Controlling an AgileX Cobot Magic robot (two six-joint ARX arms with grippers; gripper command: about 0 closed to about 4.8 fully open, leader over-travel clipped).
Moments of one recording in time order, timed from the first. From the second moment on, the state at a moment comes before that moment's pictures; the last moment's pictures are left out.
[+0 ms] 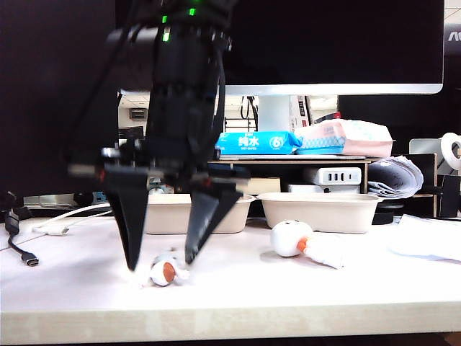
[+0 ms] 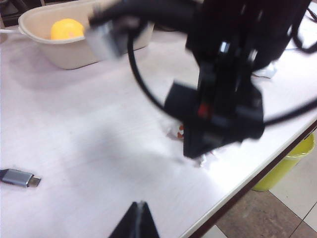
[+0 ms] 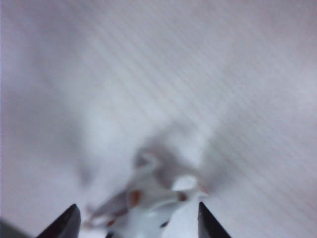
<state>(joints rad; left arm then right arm) -0.60 0.19 0.01 -0.13 0.04 -0.04 0.93 2.09 1.65 -0.94 -0.05 0.29</state>
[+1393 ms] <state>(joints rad) -0.60 0.19 0.01 -0.13 0.04 -0.04 0.93 2.11 1.65 -0.91 -0.03 0.26</state>
